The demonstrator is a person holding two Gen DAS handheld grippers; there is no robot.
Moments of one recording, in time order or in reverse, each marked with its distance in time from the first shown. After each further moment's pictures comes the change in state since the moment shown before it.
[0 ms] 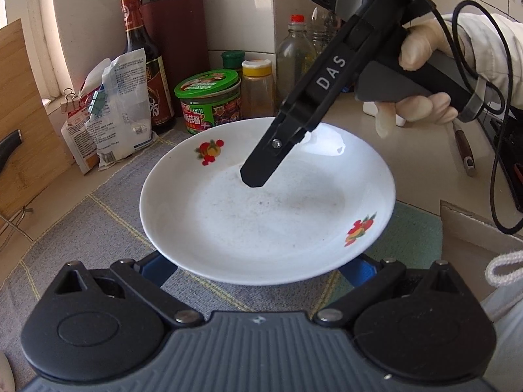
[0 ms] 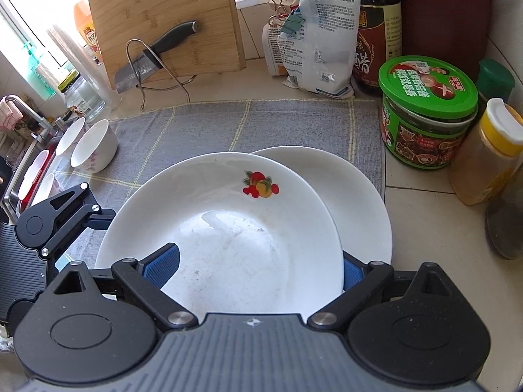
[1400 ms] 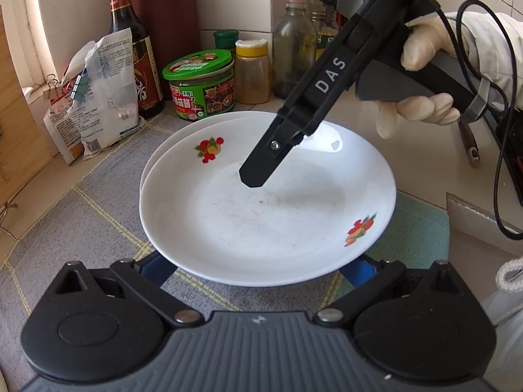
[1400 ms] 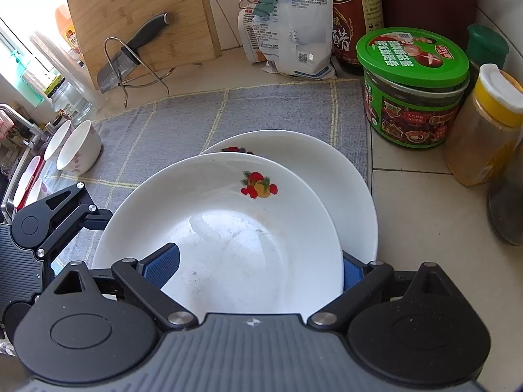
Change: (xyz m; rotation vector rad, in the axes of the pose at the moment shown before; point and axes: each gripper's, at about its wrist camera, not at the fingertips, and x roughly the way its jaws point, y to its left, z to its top) left arm 0.021 0.003 0.009 0.005 0.069 -0.031; right arm 0.015 -0.020 -0.005 0.049 0.019 0.002
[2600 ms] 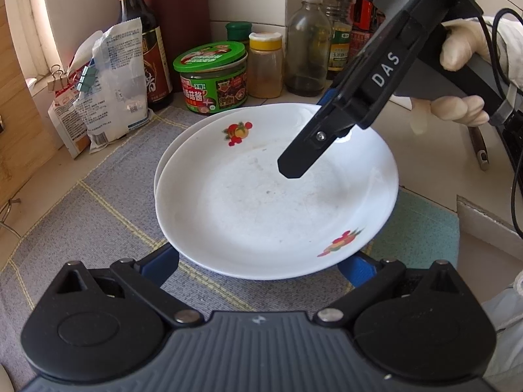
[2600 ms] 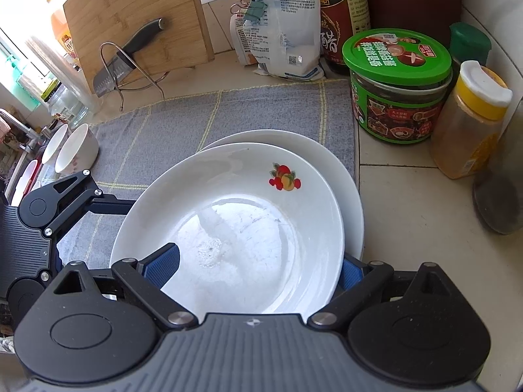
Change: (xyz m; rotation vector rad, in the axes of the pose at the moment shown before) left arm 0.008 0.010 0.006 -0.017 0.034 0.007; right arm -0.013 -0.002 -0.006 0.017 -0.006 -0.022
